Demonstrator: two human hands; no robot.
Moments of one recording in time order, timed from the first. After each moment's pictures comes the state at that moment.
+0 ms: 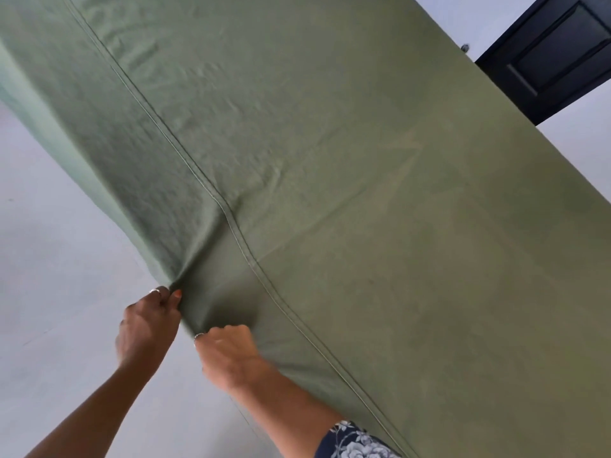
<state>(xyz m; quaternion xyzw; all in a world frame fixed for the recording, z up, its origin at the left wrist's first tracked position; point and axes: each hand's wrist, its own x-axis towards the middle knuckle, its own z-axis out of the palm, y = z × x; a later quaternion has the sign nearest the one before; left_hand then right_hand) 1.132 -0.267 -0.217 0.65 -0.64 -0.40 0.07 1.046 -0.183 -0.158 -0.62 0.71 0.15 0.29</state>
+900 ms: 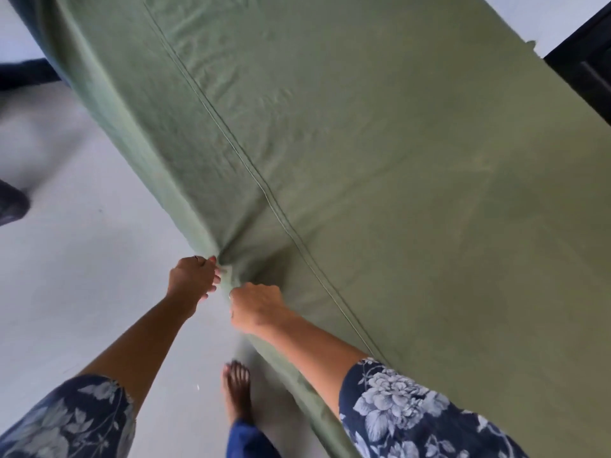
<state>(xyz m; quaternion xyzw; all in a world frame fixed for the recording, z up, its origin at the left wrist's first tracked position) 1.139 -0.425 -0.202 0.66 -0.47 -0.59 0.05 1.058 -0.341 -0.155 -0.57 0.74 0.14 0.34</state>
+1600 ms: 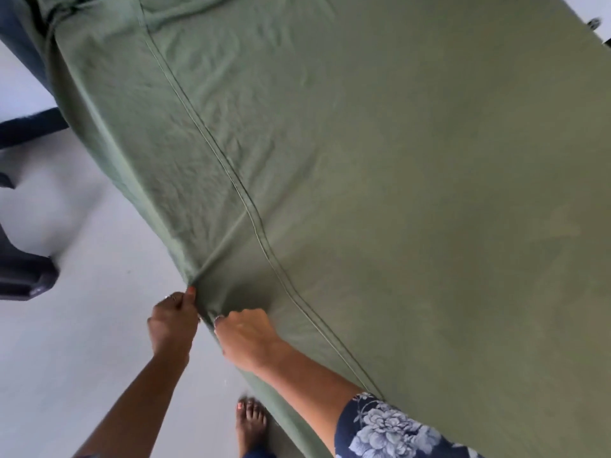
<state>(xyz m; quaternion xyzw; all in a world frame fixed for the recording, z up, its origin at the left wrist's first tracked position) 1.134 -0.617 -0.223 0.74 -0.50 -0.44 0.12 1.030 -0.555 -0.173 -0.68 0.65 0.11 0.31</state>
